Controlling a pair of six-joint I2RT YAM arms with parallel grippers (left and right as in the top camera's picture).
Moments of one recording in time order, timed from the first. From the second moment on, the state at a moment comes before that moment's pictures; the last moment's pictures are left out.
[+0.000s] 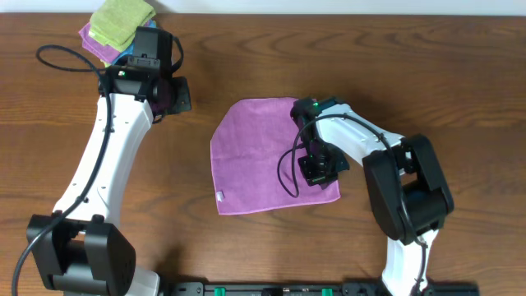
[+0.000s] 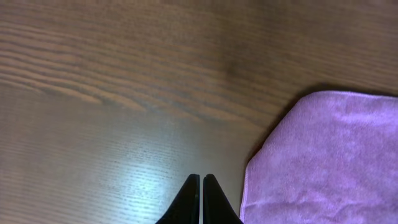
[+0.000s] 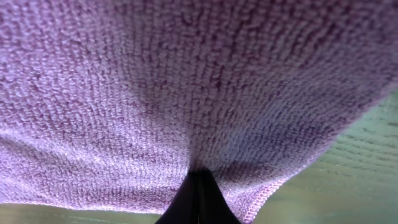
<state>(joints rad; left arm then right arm) -0.13 1.67 1.48 -0.95 -0.07 -0.28 0.45 2.07 1.34 -1.17 0.00 0.18</state>
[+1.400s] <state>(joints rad) -0.05 1.68 0.91 -0.42 0.35 -0.57 0.45 1.86 1.35 -1.01 0.04 0.20</state>
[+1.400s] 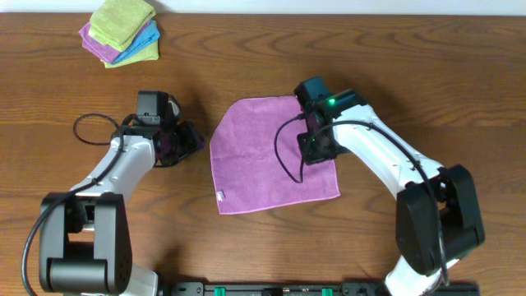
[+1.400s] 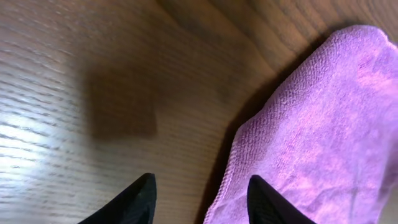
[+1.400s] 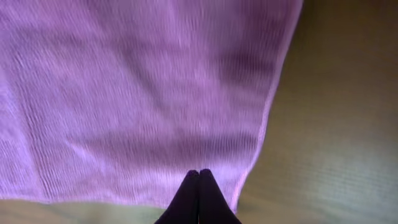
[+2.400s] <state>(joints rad) -0.05 1.85 0.78 0.15 0.66 -0.91 0.45 1.86 1.35 -0.93 -0.18 0.03</state>
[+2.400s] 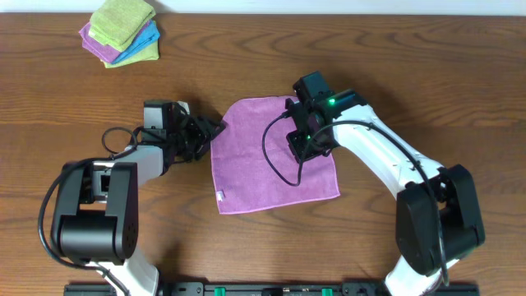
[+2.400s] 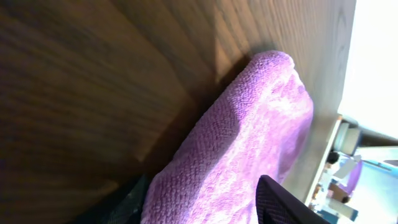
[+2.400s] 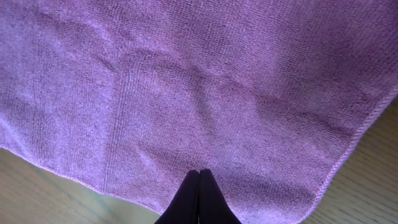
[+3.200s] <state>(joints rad) -0.05 1.99 0.78 0.54 0.71 -1.10 0.53 1.86 1.16 -0.68 -0.32 0.02</state>
